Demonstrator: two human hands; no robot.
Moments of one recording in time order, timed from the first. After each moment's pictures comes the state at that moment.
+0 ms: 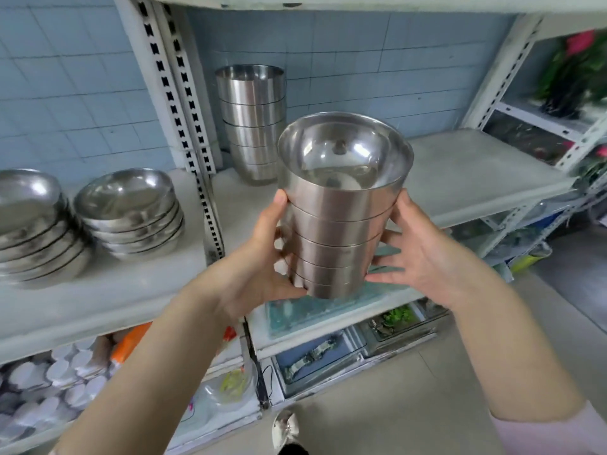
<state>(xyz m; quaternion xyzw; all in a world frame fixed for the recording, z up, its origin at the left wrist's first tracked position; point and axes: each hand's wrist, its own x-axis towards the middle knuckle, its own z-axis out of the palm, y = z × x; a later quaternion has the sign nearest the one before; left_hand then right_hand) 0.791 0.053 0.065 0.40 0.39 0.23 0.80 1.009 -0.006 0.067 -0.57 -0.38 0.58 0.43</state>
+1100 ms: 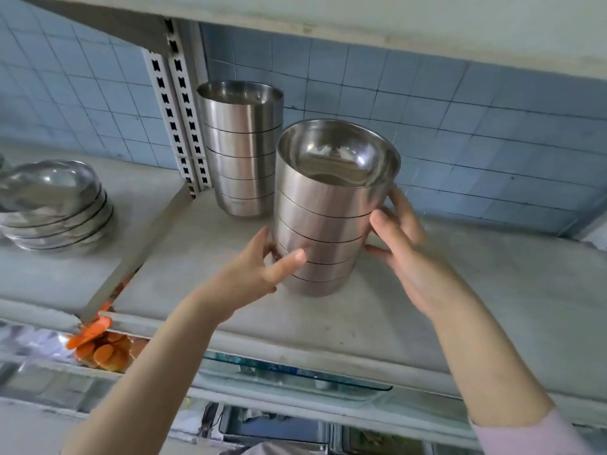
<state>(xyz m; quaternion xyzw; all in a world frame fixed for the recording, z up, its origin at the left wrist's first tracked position) 0.955 0.184 0.003 0.54 0.57 0.39 0.49 1.178 0.221 0.046 -0.42 -0.61 0.54 0.40</state>
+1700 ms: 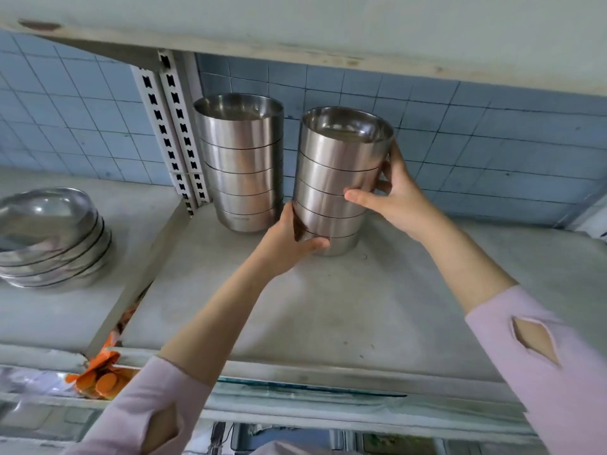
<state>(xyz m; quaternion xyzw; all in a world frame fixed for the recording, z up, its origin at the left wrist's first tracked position) 0.955 0.283 -0.019 0.61 0.60 0.36 0.38 1.163 0.328 0.054 -0.46 -0.70 0.38 0.38</state>
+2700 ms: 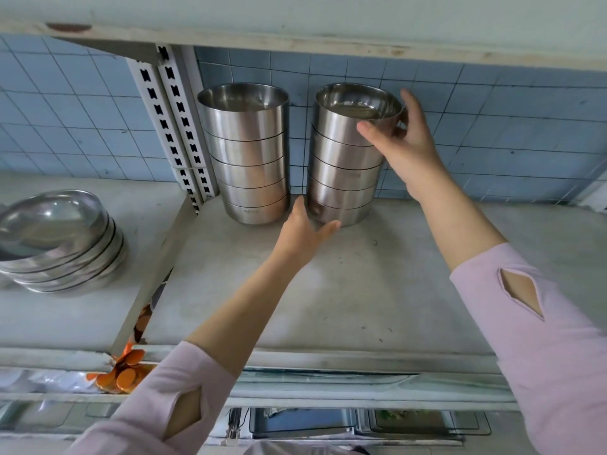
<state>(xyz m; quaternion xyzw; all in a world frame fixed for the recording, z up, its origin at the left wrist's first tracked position) 0.968 0.280 -0.017 0.57 0.65 0.34 0.37 1.141 0.352 0.079 -0.51 -0.60 0.36 0.49</state>
